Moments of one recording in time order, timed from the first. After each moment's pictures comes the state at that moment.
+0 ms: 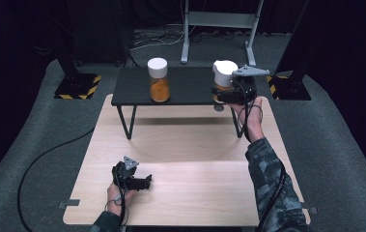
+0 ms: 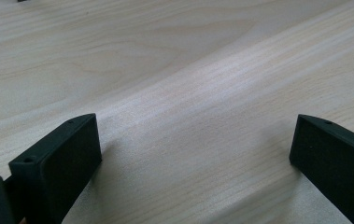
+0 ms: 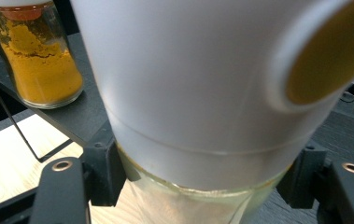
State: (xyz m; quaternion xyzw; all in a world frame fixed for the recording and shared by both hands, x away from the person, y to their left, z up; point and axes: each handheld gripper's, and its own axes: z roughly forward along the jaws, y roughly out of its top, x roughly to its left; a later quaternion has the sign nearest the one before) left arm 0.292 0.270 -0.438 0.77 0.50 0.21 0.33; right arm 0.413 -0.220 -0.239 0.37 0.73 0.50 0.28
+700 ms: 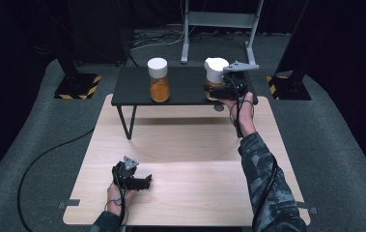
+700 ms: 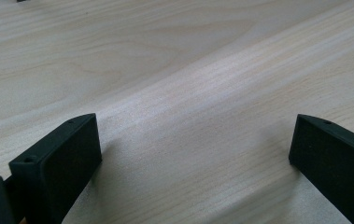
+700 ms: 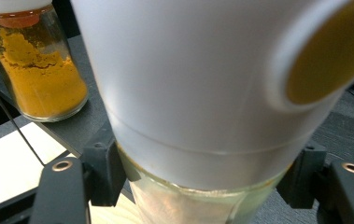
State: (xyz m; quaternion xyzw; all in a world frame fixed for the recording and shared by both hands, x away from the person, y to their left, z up) left arm 0.292 0.271 -0.438 0.77 0.50 0.21 0.33; right arm 0.434 -0.202 -0.237 0.37 0.74 0.50 0.27
